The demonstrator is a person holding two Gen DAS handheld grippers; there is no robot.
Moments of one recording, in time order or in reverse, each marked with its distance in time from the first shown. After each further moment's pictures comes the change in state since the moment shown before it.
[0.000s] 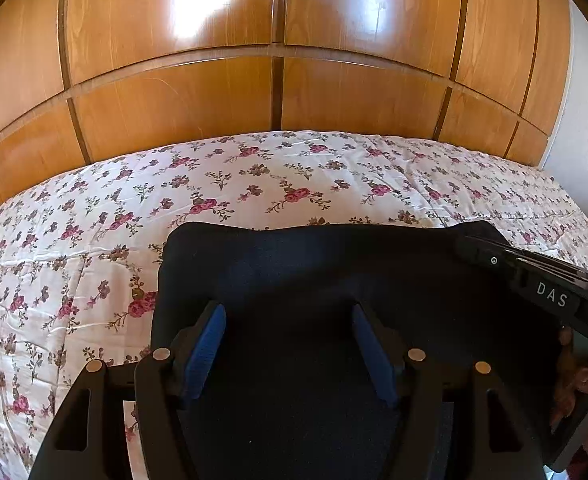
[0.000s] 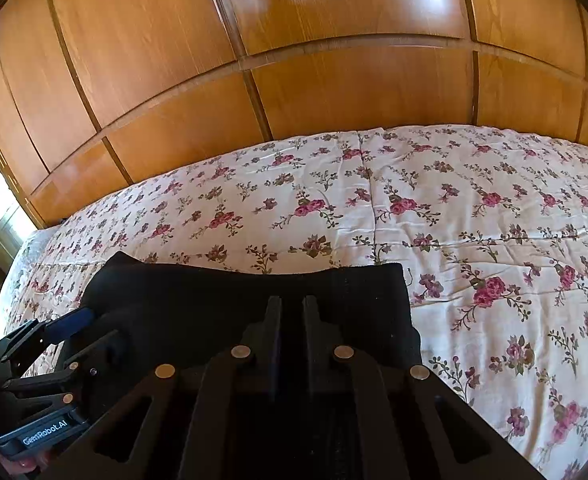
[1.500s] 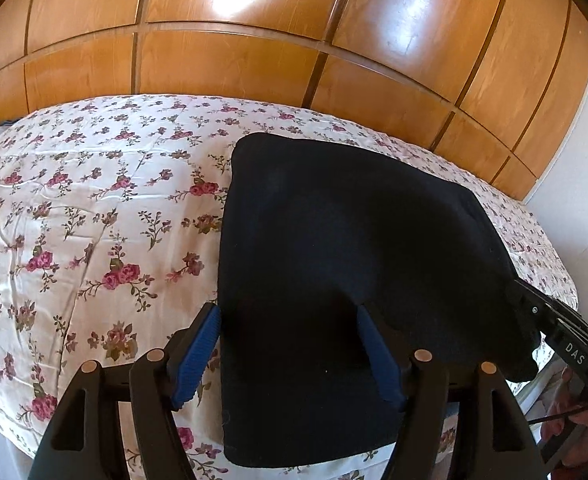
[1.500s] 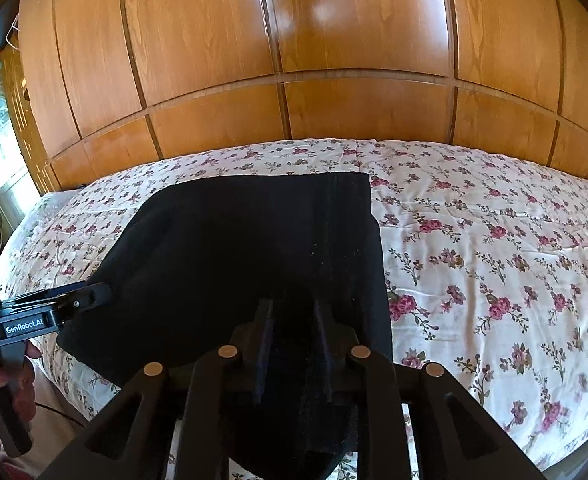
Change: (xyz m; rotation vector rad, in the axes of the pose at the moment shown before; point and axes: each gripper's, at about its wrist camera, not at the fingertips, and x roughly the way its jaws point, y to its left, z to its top) left arm -0.074 0.042 -0.081 -0.213 0.031 -0.087; right arm -0.105 0.021 -0.081 -0.129 -0.044 -0.038
